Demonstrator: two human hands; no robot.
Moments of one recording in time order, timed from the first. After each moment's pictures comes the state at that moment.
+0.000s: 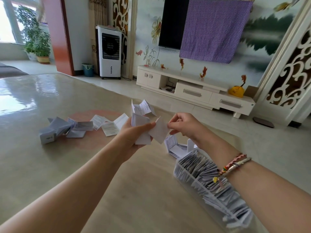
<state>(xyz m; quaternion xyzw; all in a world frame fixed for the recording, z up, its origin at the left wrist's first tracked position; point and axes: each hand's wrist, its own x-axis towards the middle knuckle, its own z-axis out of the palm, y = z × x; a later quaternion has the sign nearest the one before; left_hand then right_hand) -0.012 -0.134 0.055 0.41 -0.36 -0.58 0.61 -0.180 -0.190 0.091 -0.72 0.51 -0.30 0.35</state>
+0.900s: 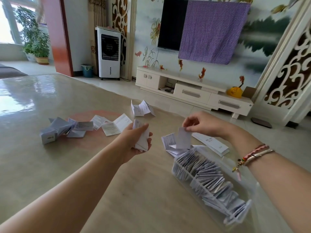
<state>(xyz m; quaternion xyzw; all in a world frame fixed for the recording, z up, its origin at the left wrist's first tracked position) -0.013 -0.132 0.054 0.46 -0.25 -0.64 0.56 -0.232 -0.199 0.119 -0.84 0.49 -0.12 0.21</state>
